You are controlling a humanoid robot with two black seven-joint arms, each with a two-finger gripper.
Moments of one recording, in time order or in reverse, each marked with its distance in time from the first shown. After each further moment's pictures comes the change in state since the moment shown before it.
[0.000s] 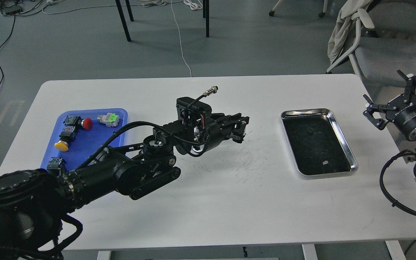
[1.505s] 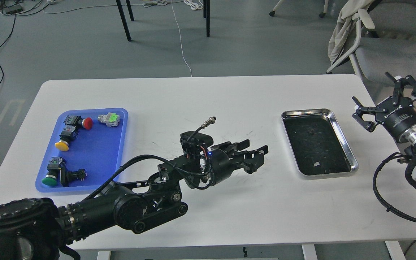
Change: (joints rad) left arm 0.157 -0.002 -0.023 -0.234 -0.136 0.158 -0.004; right arm -0.014 0.000 -0.014 0.091 -0.012 0.000 0.019
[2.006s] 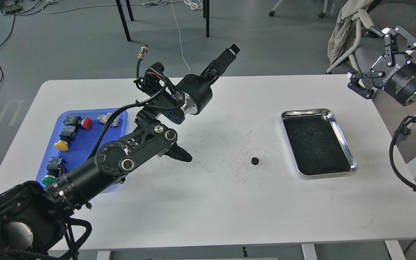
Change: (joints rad) left arm -0.100 0.051 -0.473 -0.011 -0.548 0.017 -0.006; right arm 0.359 -0.217 -0.340 0.247 -0.217 0.000 -0.016
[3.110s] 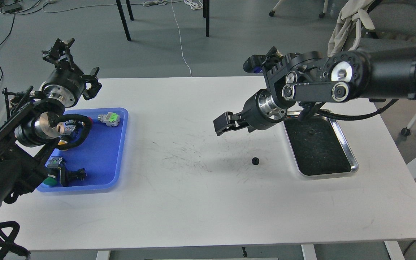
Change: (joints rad) left arm 0.148 0.336 -0.227 0.194 -0.837 -0.208 -0.076; right arm 0.958 0.778 -1.343 0.080 -0.305 -0.054 -0.135
